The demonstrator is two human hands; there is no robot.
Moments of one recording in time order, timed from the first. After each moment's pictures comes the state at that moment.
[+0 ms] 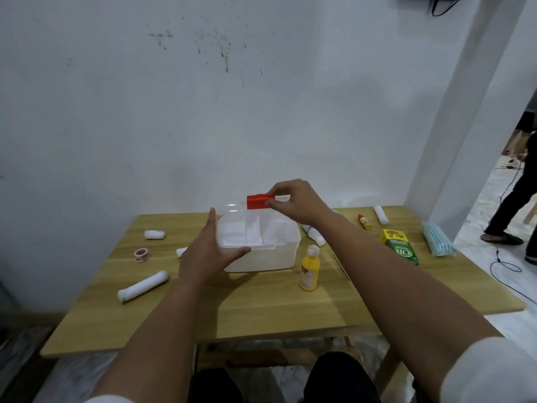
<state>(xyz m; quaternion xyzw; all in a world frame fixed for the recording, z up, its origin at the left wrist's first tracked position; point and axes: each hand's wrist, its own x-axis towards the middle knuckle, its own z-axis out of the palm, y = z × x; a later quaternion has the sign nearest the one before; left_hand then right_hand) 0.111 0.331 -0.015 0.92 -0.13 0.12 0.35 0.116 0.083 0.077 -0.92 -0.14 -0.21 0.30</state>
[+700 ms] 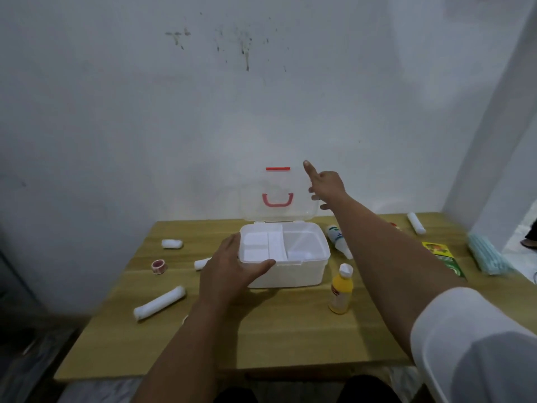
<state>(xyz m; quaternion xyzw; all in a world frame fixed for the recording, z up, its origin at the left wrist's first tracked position) 0.125 0.327 -0.027 0.92 -0.11 0.15 0.35 0.225 0.060 0.080 -0.83 0.19 -0.15 0.50</state>
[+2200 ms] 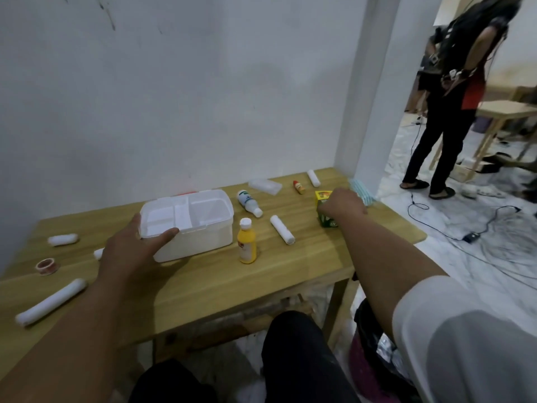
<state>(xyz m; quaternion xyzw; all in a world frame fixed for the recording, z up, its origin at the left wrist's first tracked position) 0.121 0.326 -0.028 0.91 -0.11 0.06 0.39 0.018 -0.111 0.004 -0.88 0.45 -0.07 0.16</state>
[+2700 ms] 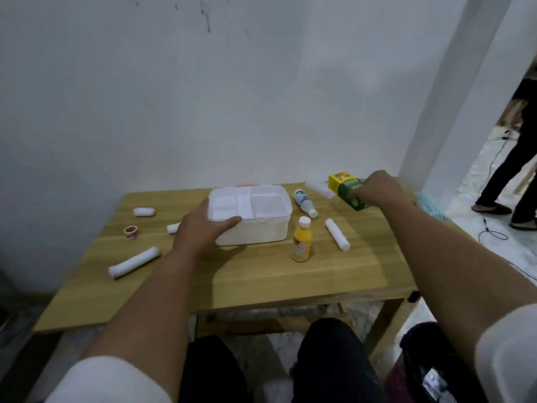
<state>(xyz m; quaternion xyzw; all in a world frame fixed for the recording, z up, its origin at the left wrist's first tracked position) 0.111 0.329 -0.014 0.88 -0.11 0.04 0.46 0.065 -0.073 0.050 -0.92 0.32 -0.11 0.22</state>
